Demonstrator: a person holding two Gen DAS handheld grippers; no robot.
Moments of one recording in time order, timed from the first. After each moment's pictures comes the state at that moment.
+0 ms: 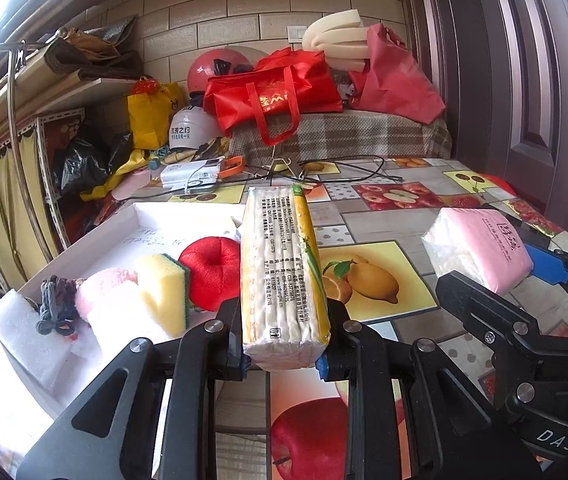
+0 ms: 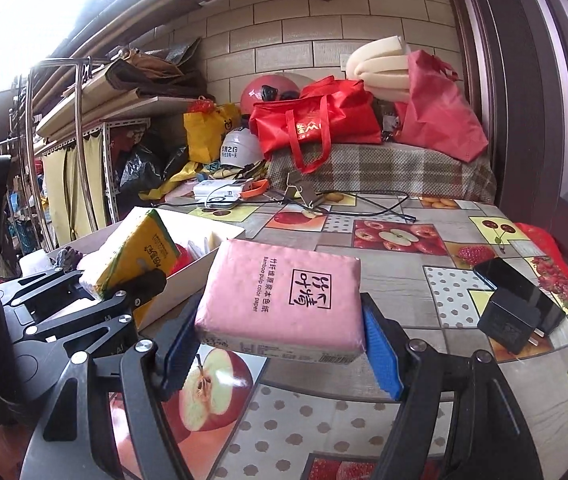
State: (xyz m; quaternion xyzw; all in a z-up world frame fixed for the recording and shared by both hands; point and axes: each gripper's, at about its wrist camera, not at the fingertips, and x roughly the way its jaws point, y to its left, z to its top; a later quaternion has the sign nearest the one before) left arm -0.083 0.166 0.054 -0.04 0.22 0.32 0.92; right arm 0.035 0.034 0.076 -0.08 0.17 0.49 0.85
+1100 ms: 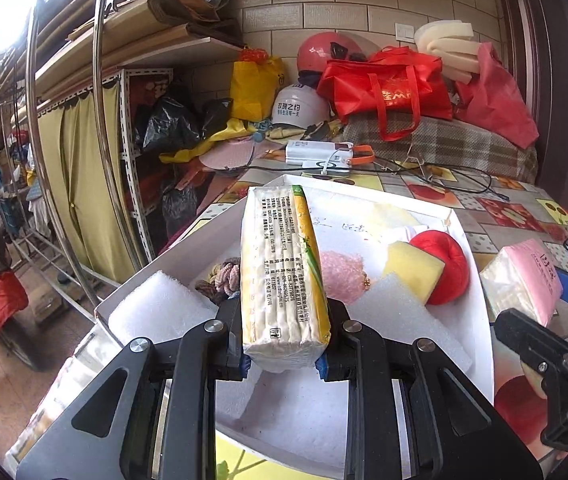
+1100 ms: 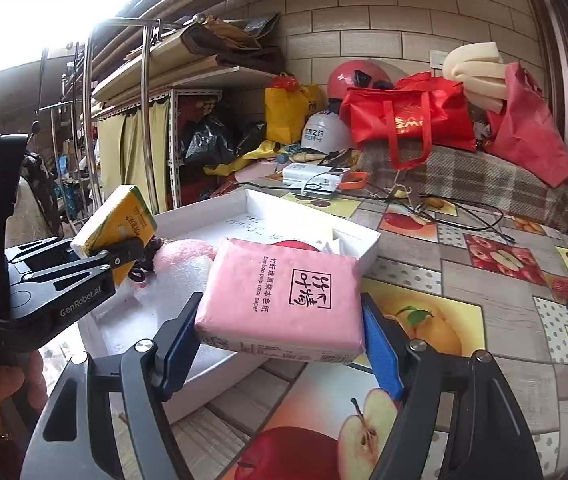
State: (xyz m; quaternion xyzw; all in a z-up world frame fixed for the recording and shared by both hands) left arm -0.182 0.294 0.047 -0.11 0.22 0.42 0.87; right arm -0.028 0.137 0.069 -0.13 0.18 0.60 0.77
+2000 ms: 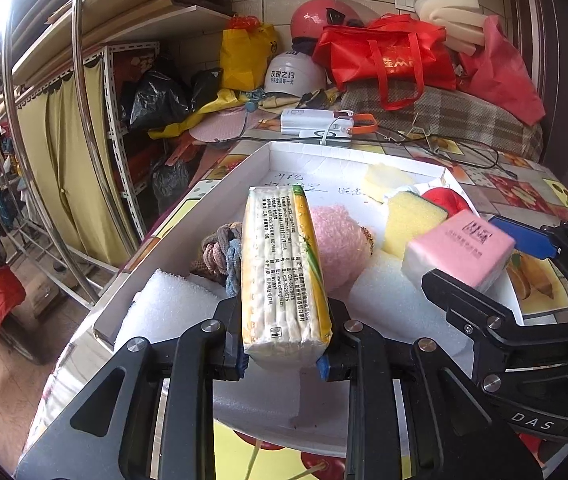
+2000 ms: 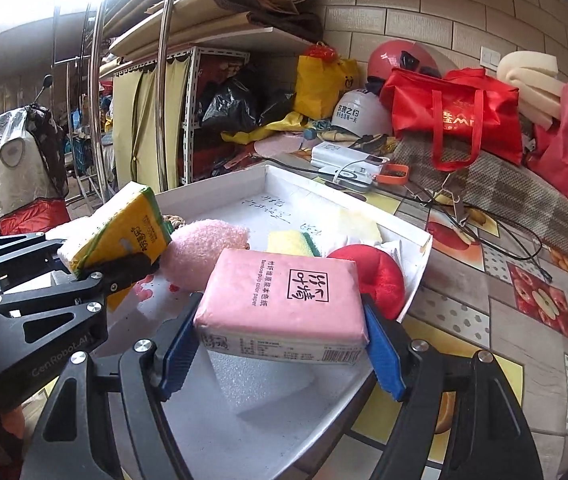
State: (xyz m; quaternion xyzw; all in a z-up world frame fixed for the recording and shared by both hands) left arm -0.162 0.320 0.037 -0.12 0.28 0.41 0.86; right arm -0.026 0.208 0.065 -0.21 0.18 0.59 0.76
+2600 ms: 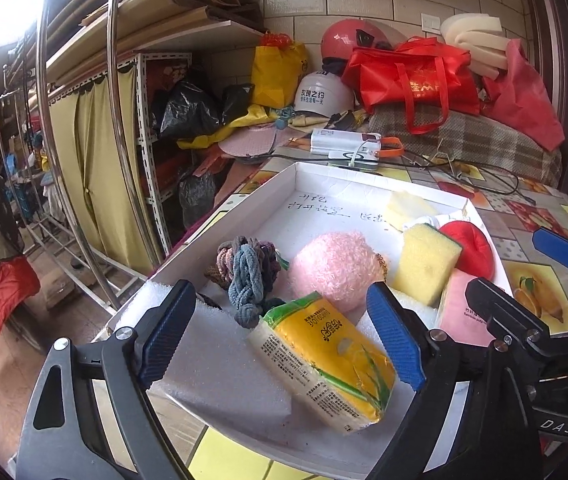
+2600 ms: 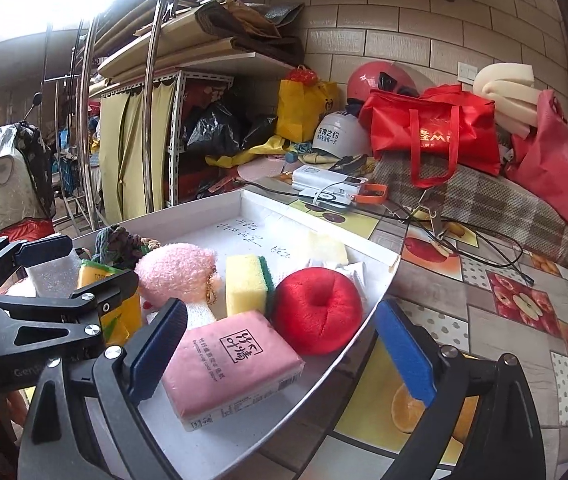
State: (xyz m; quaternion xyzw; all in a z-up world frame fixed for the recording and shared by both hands) left arm -0.174 0.316 0.045 -0.12 0.24 0.46 0.85; right arm -0.021 0.196 0.072 -0.18 0.15 0.57 0.79
